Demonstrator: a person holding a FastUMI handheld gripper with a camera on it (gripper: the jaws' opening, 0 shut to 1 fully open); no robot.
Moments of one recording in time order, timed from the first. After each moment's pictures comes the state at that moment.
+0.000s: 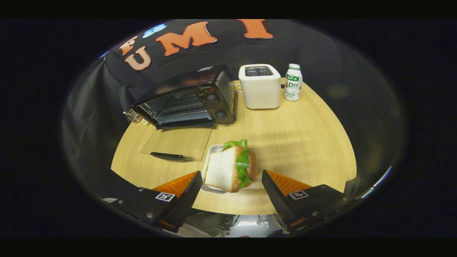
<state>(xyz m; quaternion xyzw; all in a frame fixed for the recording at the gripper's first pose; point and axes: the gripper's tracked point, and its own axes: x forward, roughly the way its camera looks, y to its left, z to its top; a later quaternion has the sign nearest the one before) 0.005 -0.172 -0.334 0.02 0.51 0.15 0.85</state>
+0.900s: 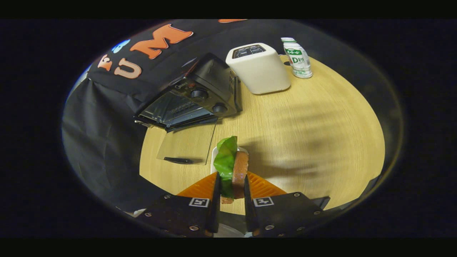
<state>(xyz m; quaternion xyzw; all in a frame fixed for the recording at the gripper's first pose) 0.025 -0.164 -0.345 0.11 0.57 0.19 0.79</state>
